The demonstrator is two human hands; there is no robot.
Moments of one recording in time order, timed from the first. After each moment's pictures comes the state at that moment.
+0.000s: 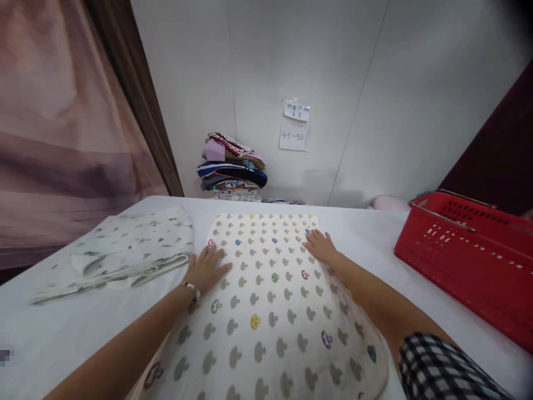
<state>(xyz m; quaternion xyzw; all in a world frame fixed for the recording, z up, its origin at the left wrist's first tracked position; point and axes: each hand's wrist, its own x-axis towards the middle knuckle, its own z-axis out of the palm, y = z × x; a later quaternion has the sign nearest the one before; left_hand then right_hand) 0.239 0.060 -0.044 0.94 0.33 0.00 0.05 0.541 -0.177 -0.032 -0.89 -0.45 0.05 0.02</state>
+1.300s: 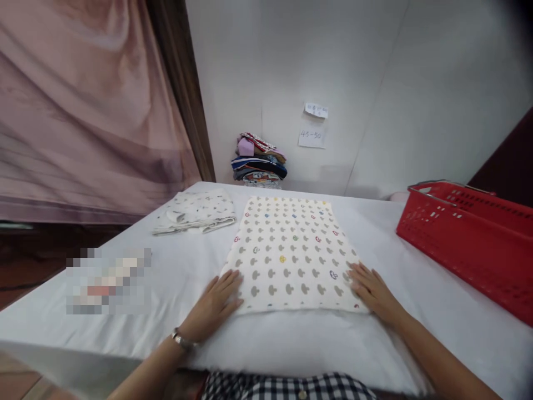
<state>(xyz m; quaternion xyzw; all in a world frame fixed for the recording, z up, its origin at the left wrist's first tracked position) 0.040 -0.072 -0.057 0.98 0.14 0.12 0.04 0.395 -0.404 -0.068 -0.85 -0.49 0.02 0.18</state>
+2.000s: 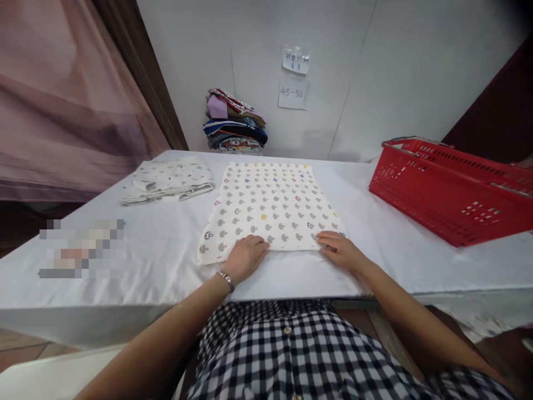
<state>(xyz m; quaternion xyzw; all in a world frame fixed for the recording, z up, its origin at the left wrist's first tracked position) 0.125 -0.161 -0.036 0.99 0.03 0.15 0.07 0.347 -0.406 -0.052 -0.76 -0.60 0.00 0.26</state>
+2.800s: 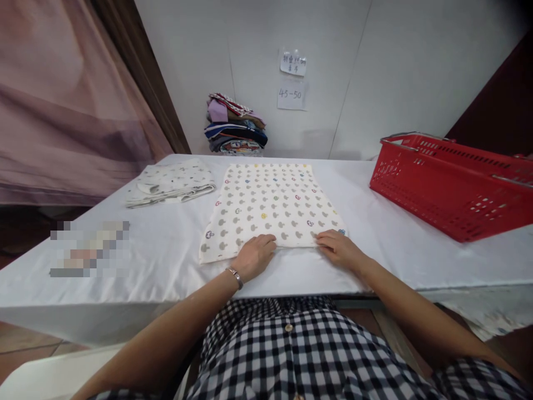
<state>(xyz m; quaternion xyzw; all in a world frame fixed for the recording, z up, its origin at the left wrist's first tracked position) 0.136 -0.175 -0.041 0.98 -0.03 0.17 0.02 0.341 -0.401 -0.045 -0.73 -0.64 -0.02 0.22</state>
